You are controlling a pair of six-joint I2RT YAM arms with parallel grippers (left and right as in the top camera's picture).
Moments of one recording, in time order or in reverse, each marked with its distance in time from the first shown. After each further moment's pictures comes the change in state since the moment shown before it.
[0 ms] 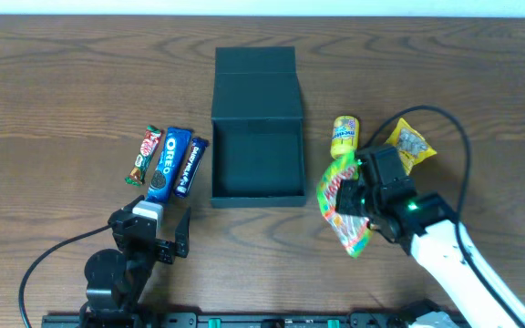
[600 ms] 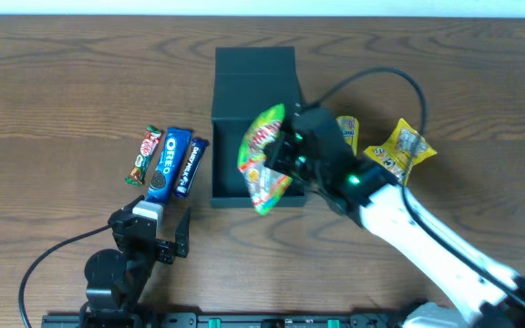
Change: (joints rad) left arm 0.000 0.000 0.000 0.000 0.000 0.000; right arm 0.266 0.303 0.293 0.347 -0.101 0.484
